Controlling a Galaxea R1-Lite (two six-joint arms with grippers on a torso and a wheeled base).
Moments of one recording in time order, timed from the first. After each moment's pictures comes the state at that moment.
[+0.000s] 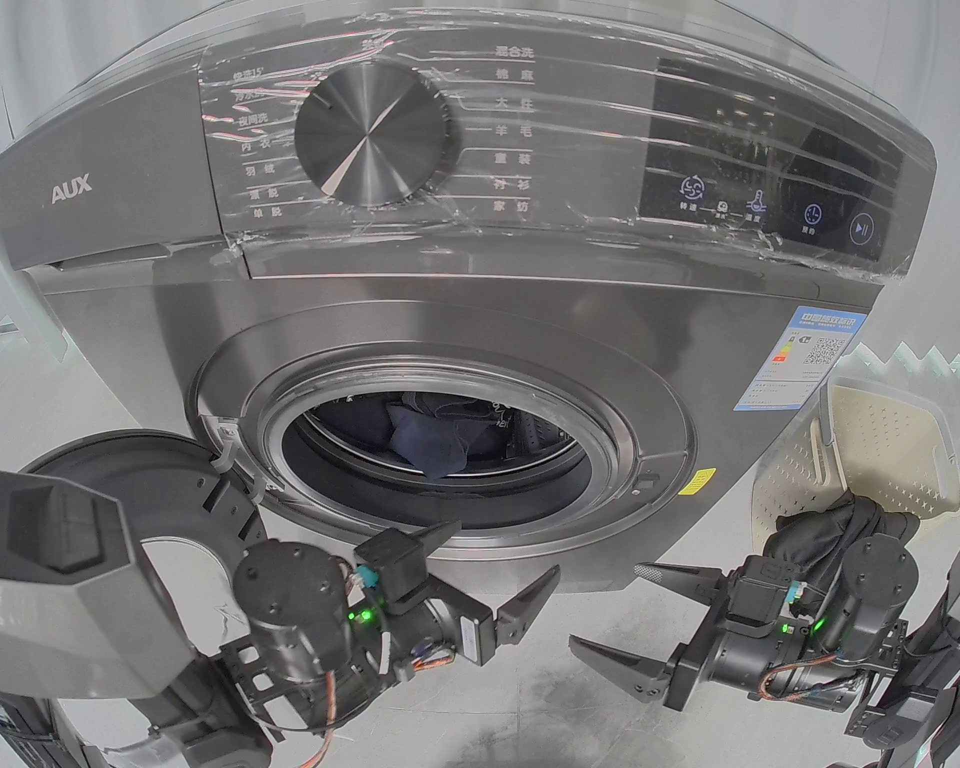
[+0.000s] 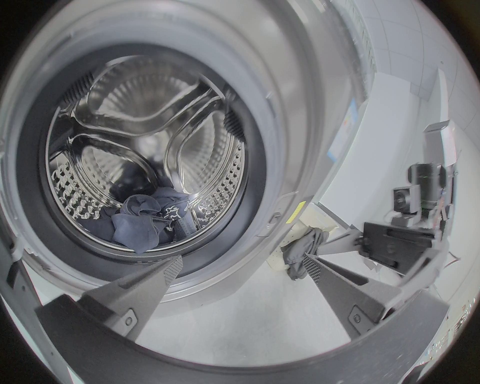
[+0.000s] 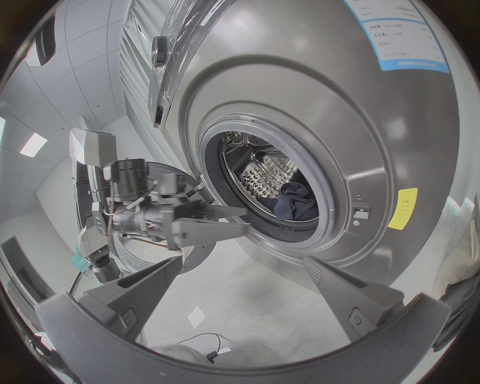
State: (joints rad) left arm -0.84 1.99 -0.40 -1.50 0.12 -0.15; right arm 0.80 1.79 -0.11 -1.54 0.07 0.15
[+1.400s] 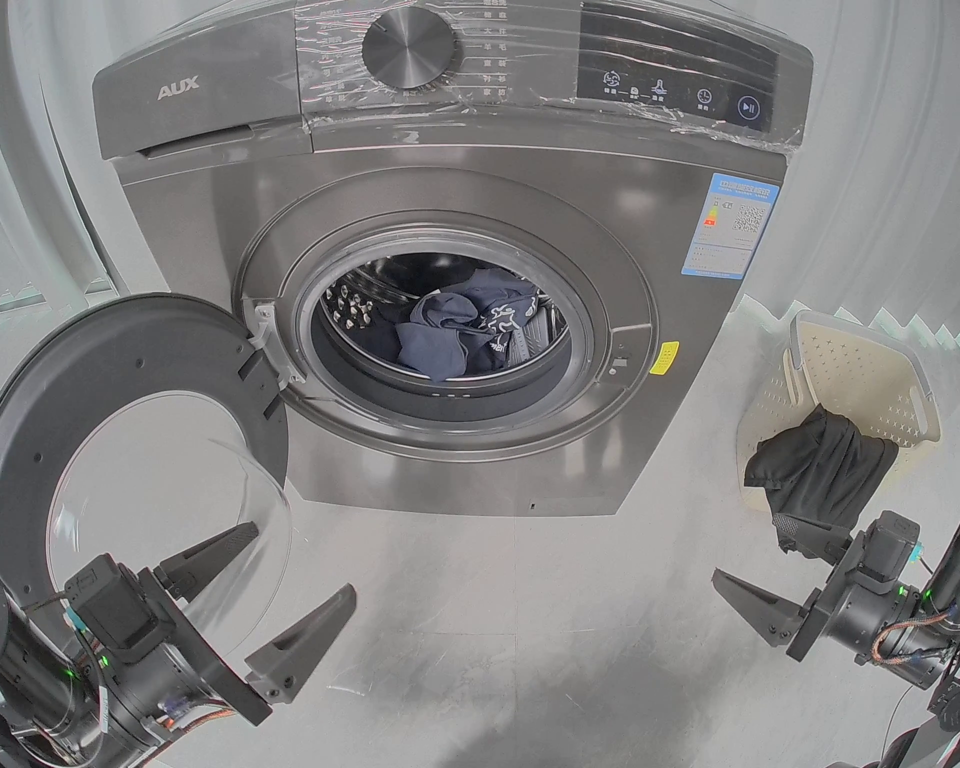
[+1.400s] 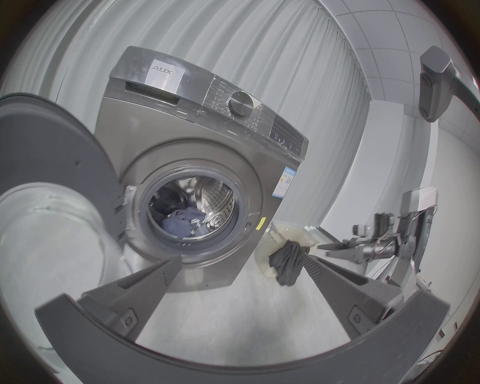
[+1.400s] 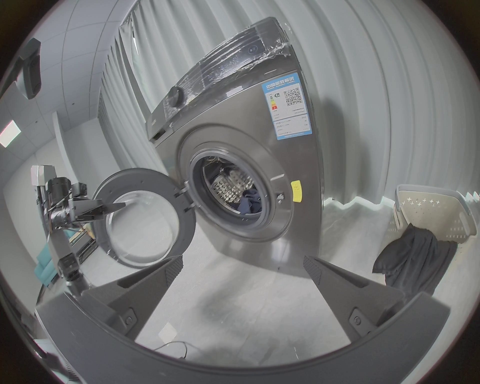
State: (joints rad) left arm -0.89 1.31 -0.02 -1.36 0.29 -0.15; right arm 0.59 1.37 -0.02 -1.27 -0.01 0.11
